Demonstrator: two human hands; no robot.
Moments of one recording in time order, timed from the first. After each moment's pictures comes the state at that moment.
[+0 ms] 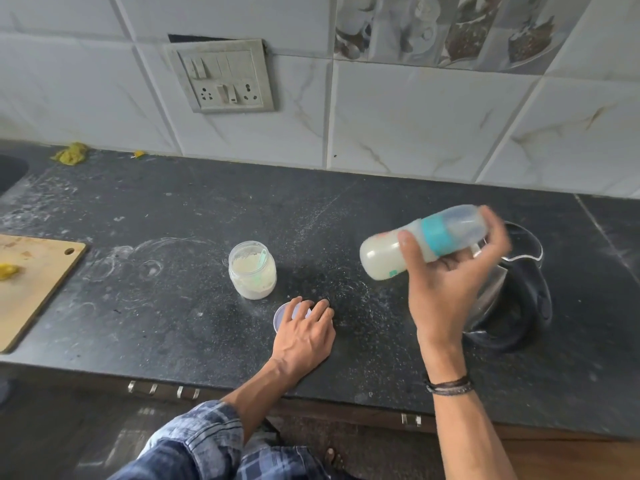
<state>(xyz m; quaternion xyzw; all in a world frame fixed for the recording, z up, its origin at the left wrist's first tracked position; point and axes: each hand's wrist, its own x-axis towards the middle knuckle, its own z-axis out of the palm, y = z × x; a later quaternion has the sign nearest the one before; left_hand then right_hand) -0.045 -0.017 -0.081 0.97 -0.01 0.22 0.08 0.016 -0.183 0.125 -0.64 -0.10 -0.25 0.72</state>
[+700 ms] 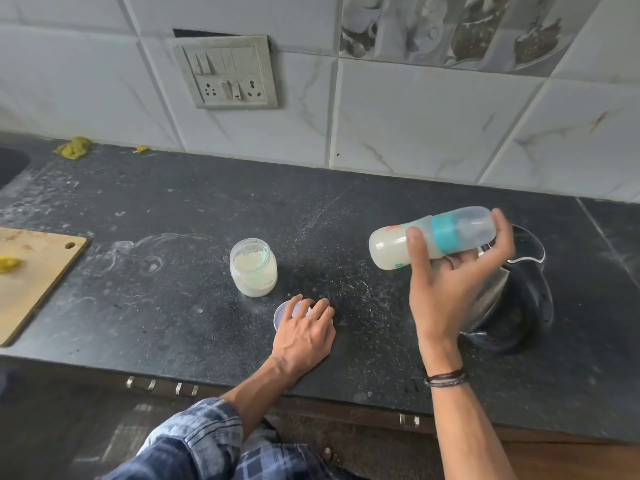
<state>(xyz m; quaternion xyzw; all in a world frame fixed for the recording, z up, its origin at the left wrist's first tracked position) -0.045 -0.017 -0.083 0.97 -0.01 0.22 0.08 0.027 -0.183 0.112 -0.67 -0.10 -0.26 0.69</state>
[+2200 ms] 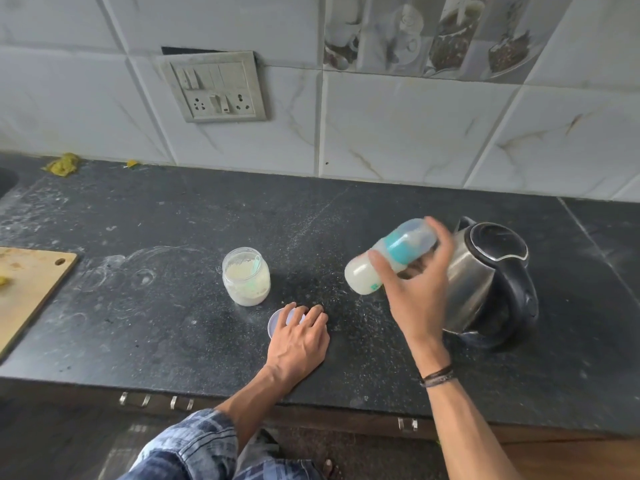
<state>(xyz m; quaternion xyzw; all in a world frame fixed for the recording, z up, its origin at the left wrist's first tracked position) -0.044 -0.016 -0.086 0.97 -0.02 0.24 0.08 0.022 -0.188 0.107 -0.72 -0.13 -0.15 0.67</state>
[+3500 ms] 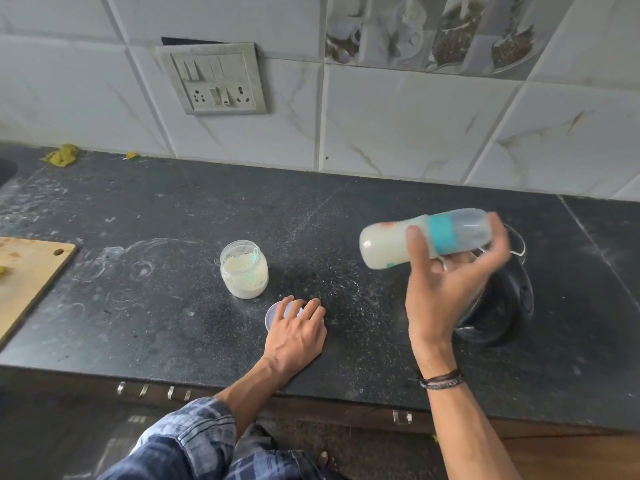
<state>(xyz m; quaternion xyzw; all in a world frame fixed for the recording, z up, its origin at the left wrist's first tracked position) -0.045 -0.017 -0.083 0.97 -0.01 0.23 0.07 0.013 -0.190 0.123 -0.61 -0.10 -0.27 0.74</state>
